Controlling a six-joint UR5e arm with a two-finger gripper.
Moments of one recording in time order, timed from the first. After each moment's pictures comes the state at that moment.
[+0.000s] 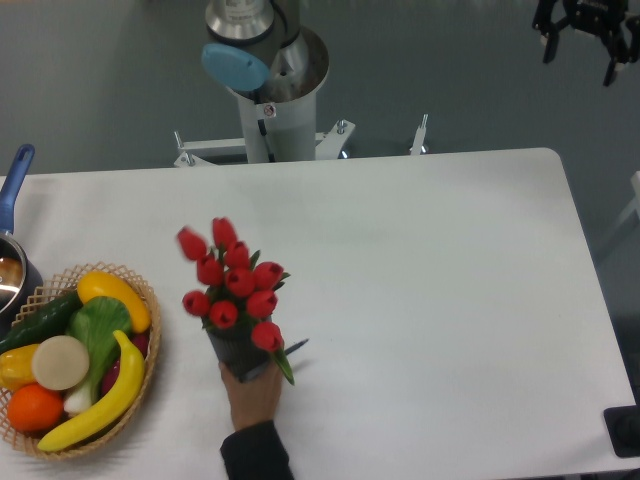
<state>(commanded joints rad) 3.26 -1.60 -1.61 -1.37 1.31 2.05</state>
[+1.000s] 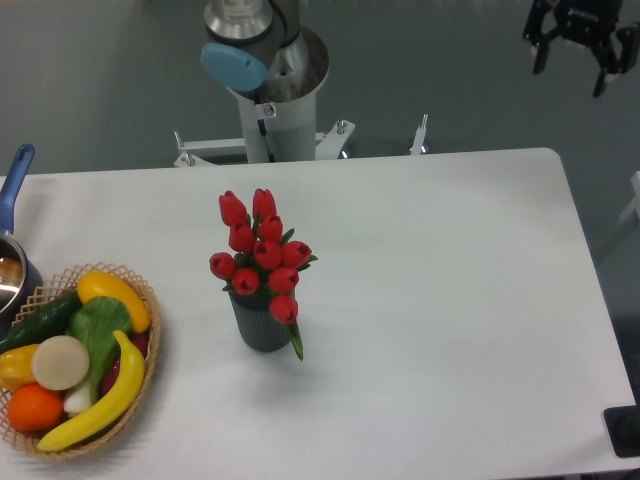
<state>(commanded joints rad) 3.24 -1.58 -1.68 -1.33 1.21 1.92</state>
